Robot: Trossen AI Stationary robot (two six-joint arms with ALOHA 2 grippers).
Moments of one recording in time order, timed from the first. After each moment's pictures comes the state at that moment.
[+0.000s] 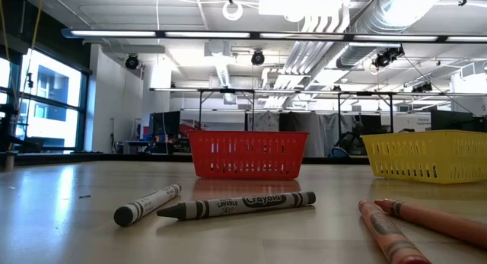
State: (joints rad) left arm -0.56 1.47 0.92 0.33 -0.72 -0.21; right arm 0.99 1.79 1.03 -0.72 0.05 2.24
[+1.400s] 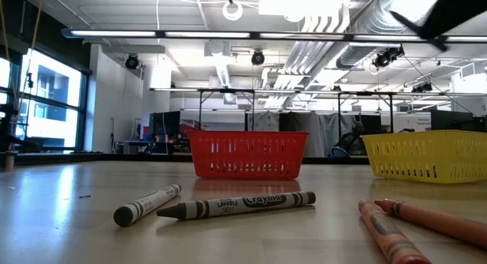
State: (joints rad) left arm -0.56 1.47 0.92 0.34 -0.72 -0.23; right arm 0.84 1.70 1.33 -1.57 0.83 2.01
